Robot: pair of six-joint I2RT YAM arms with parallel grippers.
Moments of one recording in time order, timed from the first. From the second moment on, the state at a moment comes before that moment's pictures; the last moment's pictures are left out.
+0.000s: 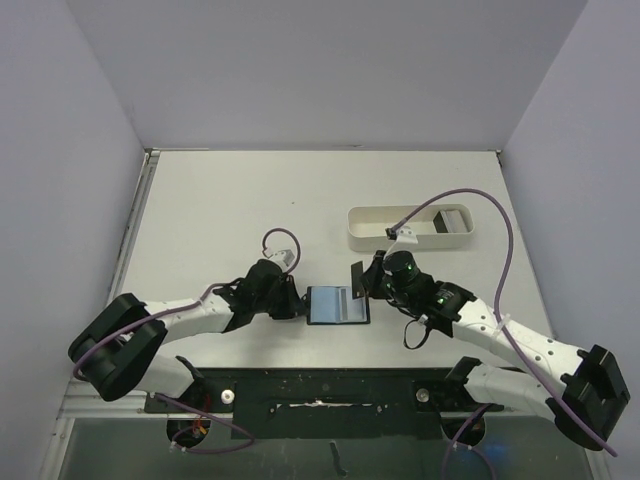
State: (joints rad) left arm -0.75 1.38 0.49 0.12 0.16 -0.78; right arm 0.79 1.02 0.67 -0.29 0.25 0.68
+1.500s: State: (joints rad) left arm -0.75 1.47 0.48 0.23 0.17 -0.80; right arm 0.66 1.27 0.33 0.35 -0.05 0.88
